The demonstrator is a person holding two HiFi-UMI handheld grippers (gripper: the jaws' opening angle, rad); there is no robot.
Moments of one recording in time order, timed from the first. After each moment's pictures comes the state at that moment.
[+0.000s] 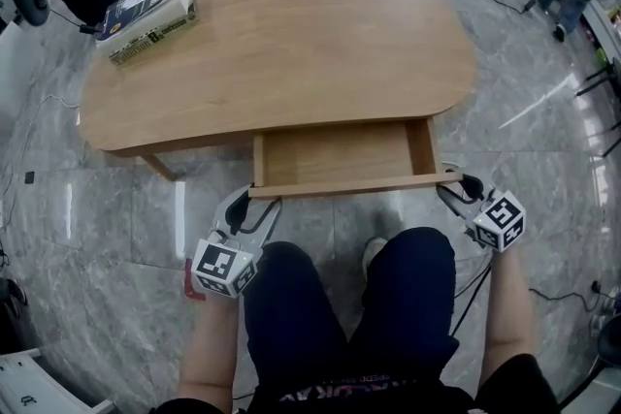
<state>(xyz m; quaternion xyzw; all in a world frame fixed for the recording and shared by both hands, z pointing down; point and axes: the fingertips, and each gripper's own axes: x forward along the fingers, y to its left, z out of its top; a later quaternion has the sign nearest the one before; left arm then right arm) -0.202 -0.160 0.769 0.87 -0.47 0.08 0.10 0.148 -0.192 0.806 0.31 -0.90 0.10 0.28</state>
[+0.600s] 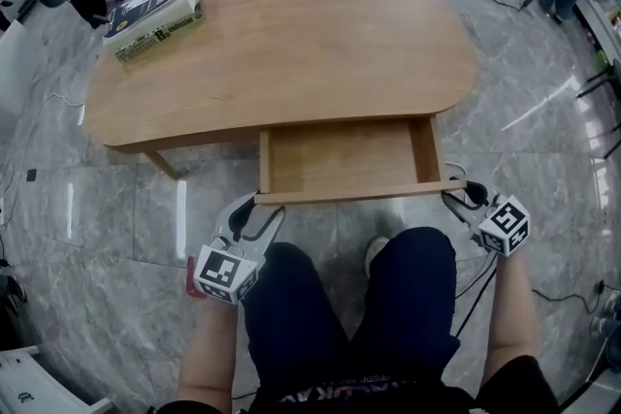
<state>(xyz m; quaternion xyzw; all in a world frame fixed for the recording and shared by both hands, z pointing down) -0.199 -0.135 0.765 0.88 -0.45 0.11 0.07 0.154 -0.169 0.805 0.29 -0.91 0.10 0.29</state>
